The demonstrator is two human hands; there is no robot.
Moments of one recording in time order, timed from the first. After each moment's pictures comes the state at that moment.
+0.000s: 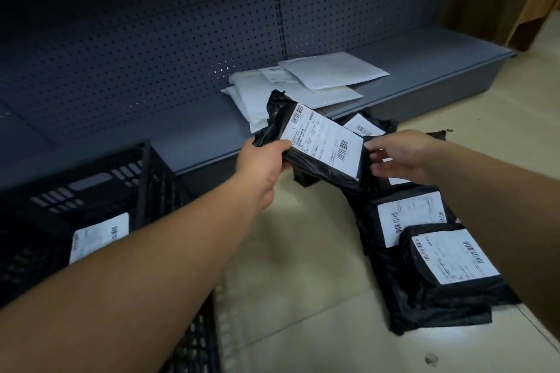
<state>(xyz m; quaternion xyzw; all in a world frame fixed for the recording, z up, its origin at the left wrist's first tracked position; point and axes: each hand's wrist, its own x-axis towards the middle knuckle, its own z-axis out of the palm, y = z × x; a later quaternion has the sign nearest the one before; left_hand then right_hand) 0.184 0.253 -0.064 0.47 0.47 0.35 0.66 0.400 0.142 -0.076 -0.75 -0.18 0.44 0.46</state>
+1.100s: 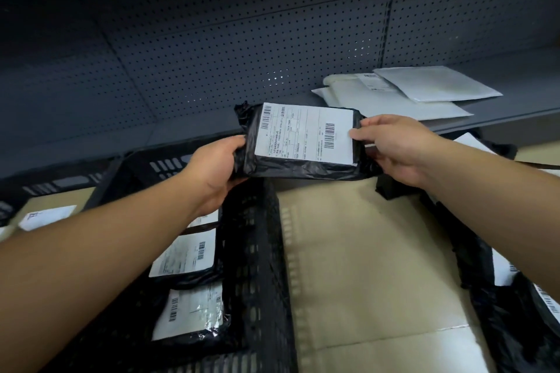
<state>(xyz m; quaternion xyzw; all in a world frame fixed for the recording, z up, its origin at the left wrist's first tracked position) -0.058 0.315 0.001 0.49 0.54 0.36 0.58 0.190 0.245 -0.004 -0.63 -0.29 0.47 0.54</state>
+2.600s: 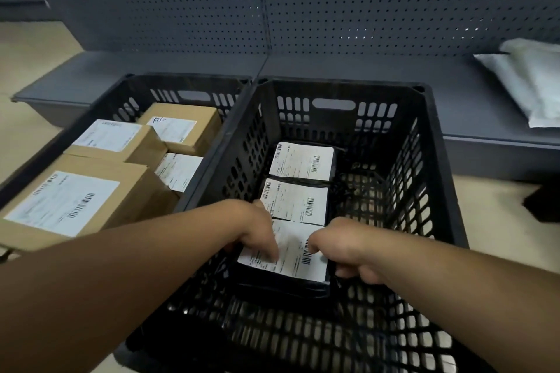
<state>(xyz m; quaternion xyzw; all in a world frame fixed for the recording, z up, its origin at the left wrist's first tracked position) -0.271 0.310 -0.090 0.63 0.64 -0.32 0.29 -0.116 0.271 -0.114 -0.69 -0.43 0.59 0.05</state>
